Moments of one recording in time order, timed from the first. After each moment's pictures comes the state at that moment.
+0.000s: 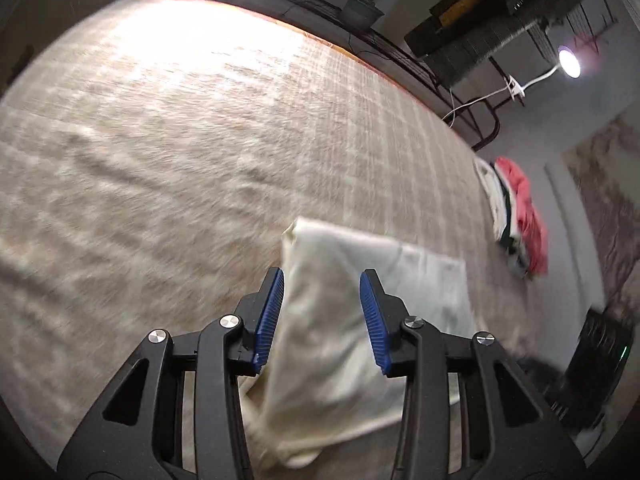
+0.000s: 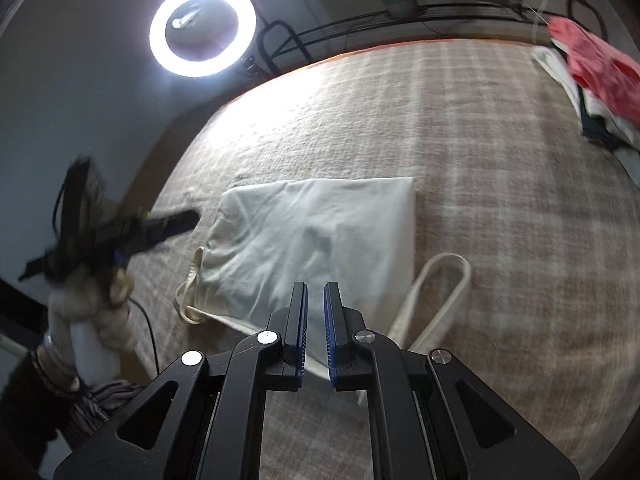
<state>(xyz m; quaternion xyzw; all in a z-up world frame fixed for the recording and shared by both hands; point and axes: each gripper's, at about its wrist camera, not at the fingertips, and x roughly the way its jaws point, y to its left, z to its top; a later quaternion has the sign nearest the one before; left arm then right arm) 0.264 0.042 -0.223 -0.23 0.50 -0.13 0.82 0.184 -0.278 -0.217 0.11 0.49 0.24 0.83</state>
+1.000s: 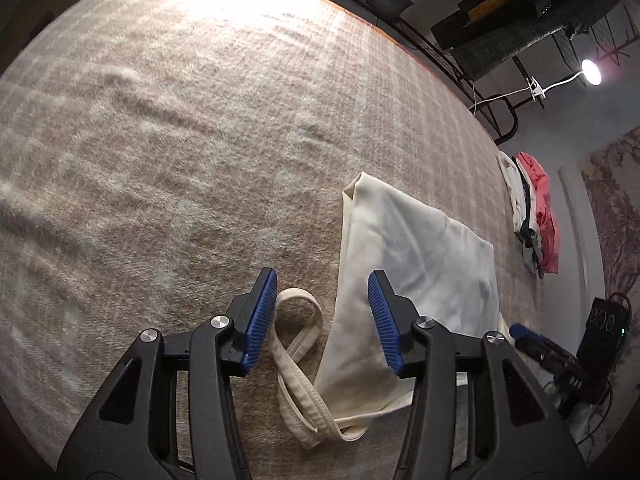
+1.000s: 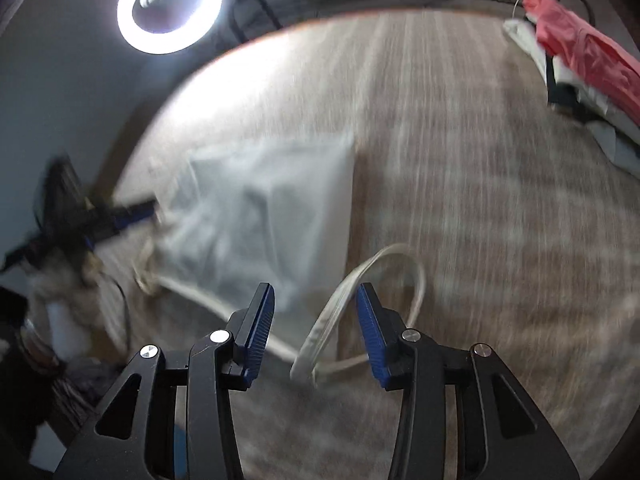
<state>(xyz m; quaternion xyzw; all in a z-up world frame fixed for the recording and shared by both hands) 0.232 0.075 -0.249 -0.24 0.54 -0.10 0.80 0.184 -0.333 -0.221 0.12 0.52 0.20 0.82</state>
